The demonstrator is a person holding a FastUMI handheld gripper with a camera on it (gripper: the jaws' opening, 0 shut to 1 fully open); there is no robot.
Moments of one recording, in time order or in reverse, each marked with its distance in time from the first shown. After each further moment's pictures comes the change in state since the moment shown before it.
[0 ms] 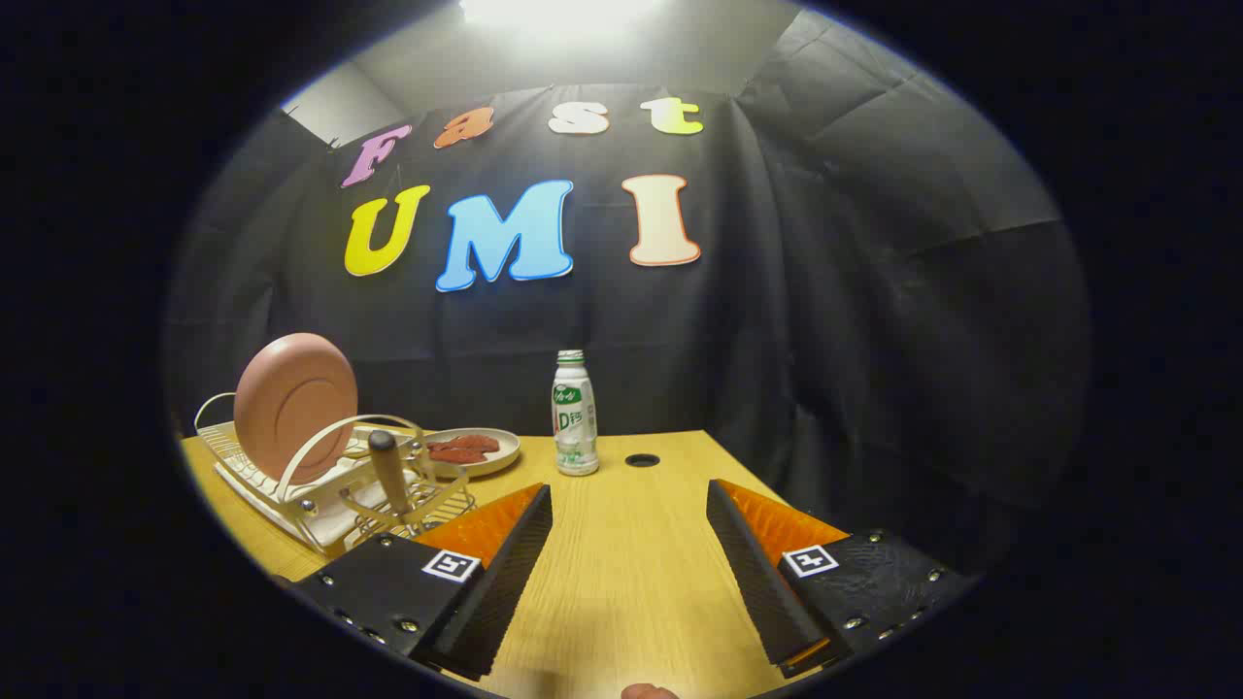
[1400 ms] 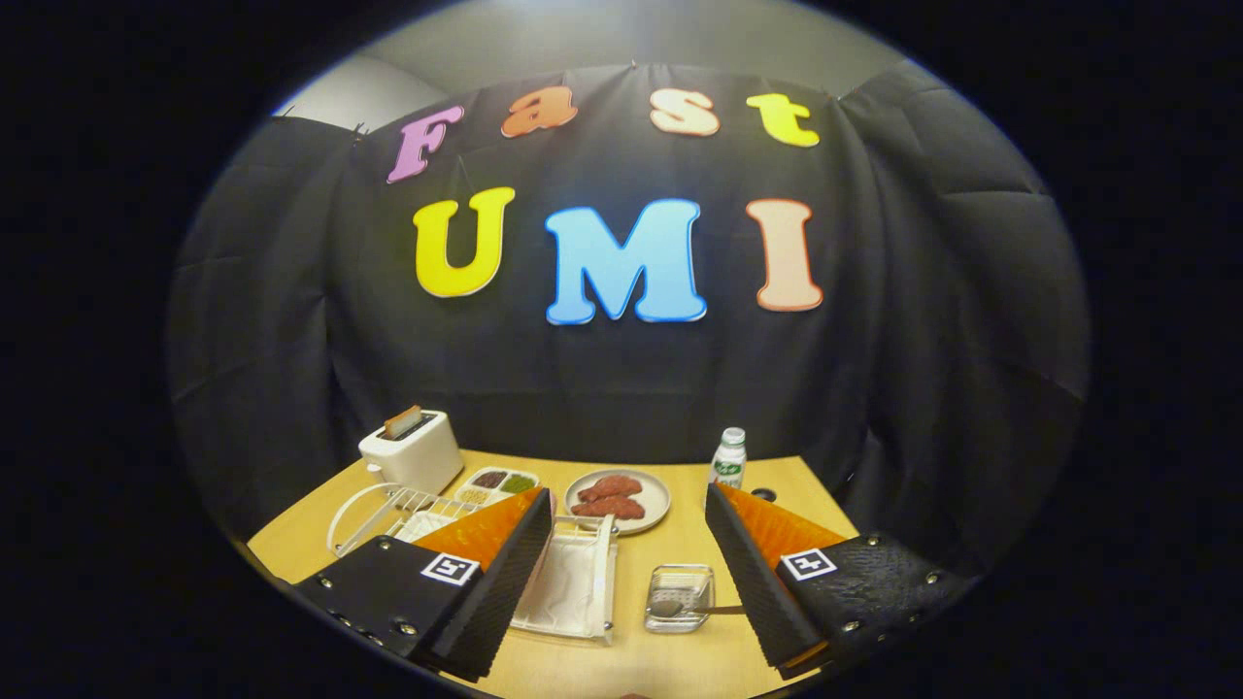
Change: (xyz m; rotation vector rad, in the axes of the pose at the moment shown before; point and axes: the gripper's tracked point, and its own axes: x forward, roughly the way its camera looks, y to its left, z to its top) arm -0.036 0.235 0.180 -0.008 0.313 0.166
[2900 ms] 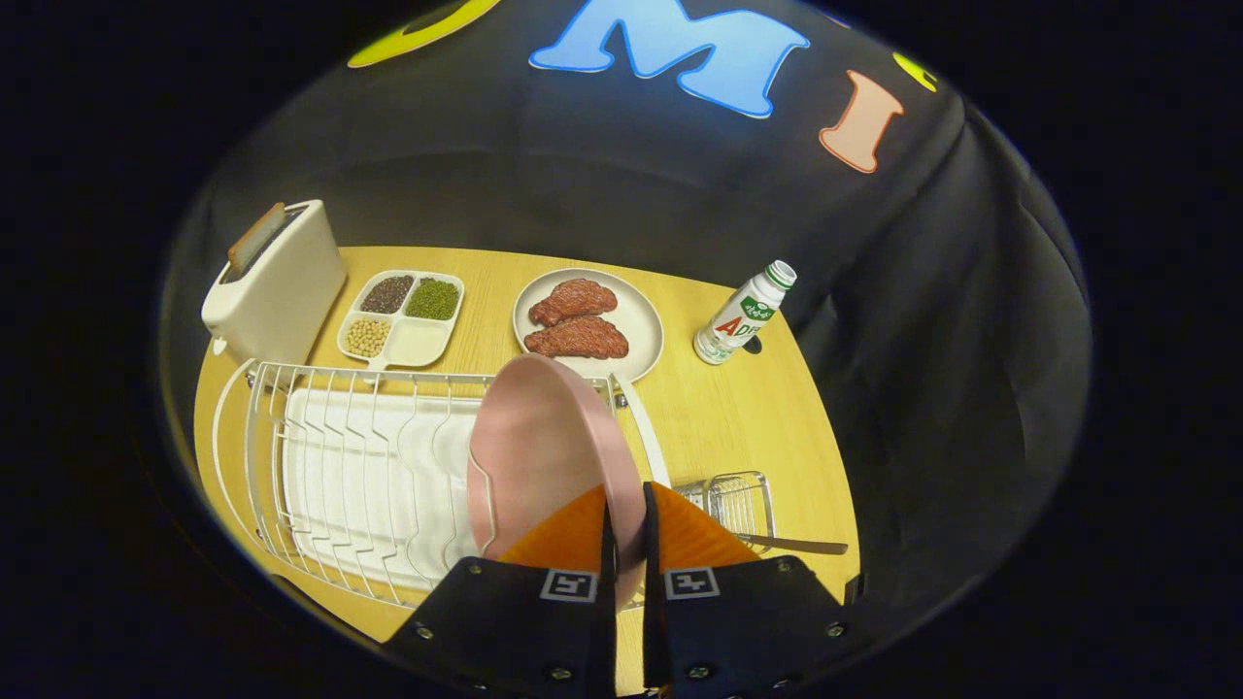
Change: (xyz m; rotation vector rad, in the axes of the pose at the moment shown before) arm 0.125 0.071 -0.089 -0.167 0.666 -0.444
